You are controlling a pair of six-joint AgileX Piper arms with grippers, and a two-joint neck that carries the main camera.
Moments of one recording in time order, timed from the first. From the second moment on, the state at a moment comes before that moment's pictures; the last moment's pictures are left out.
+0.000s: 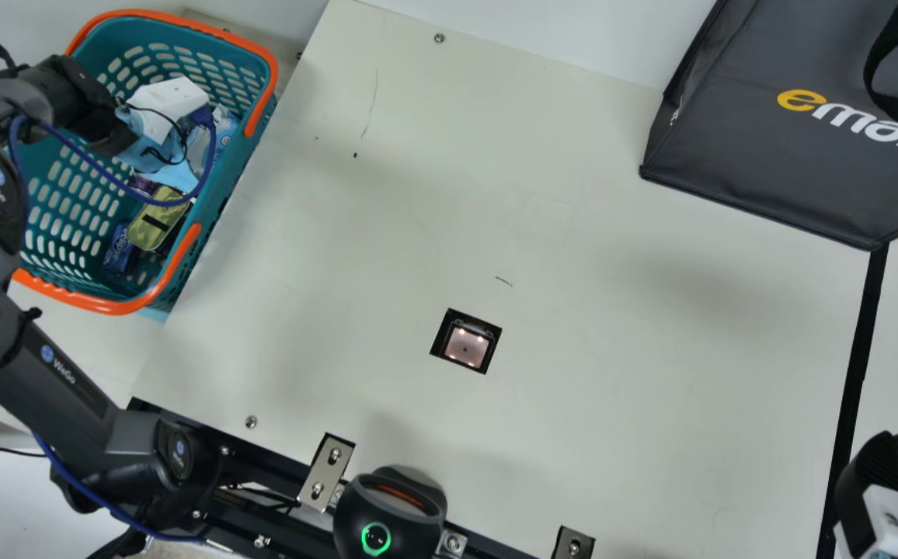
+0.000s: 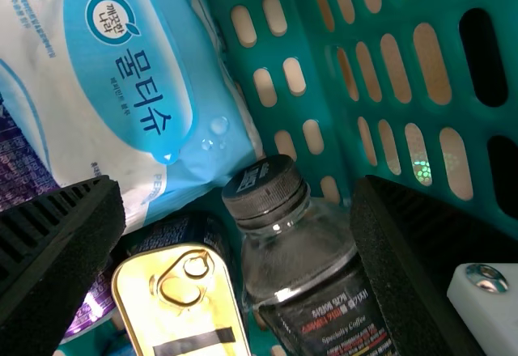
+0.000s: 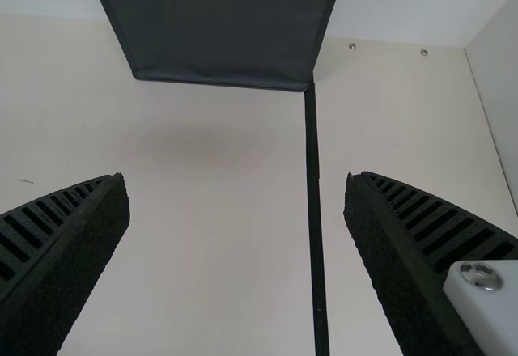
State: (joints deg) left arm 32.3 121.8 -72.5 -17.9 45.4 67.3; right arm 0.6 42.6 -69.8 -0.8 69.5 0.0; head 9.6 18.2
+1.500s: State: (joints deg) left arm 30.9 121.8 -67.3 -15.8 35.9 60.0; right arm 0.6 42.6 -69.8 -0.8 69.5 0.0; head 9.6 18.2
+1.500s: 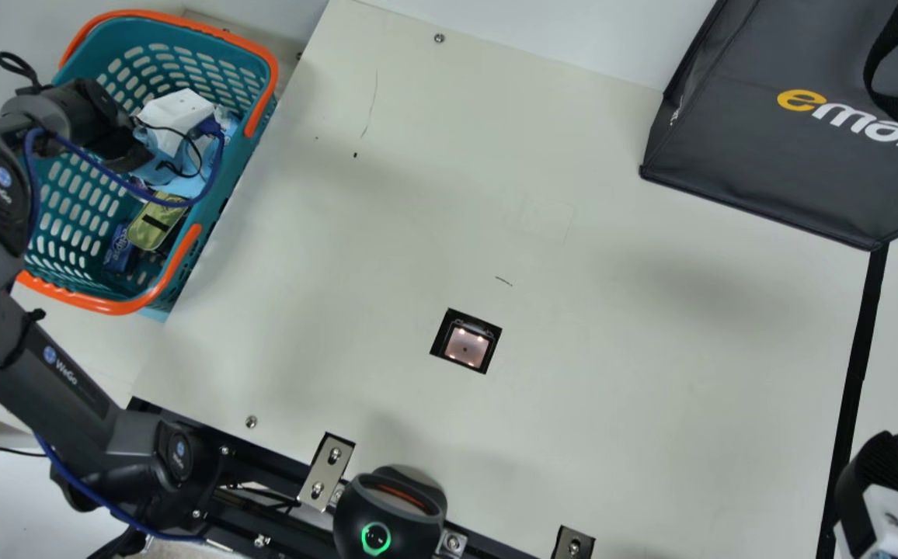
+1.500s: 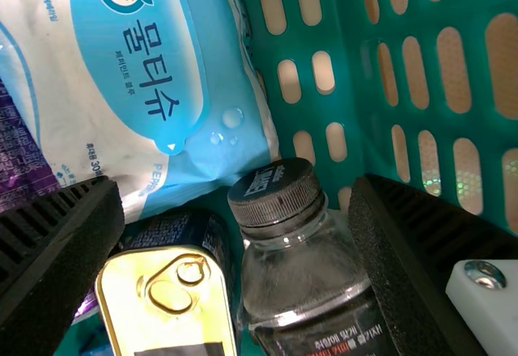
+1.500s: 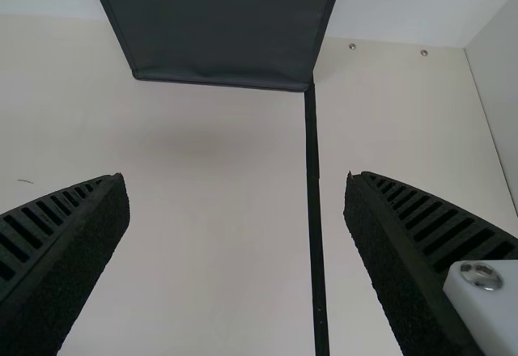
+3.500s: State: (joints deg) left arm 30.7 123.4 -66.3 -18.7 30.8 61.3; right arm 0.6 42.6 -69.8 -0.8 69.5 0.0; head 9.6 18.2
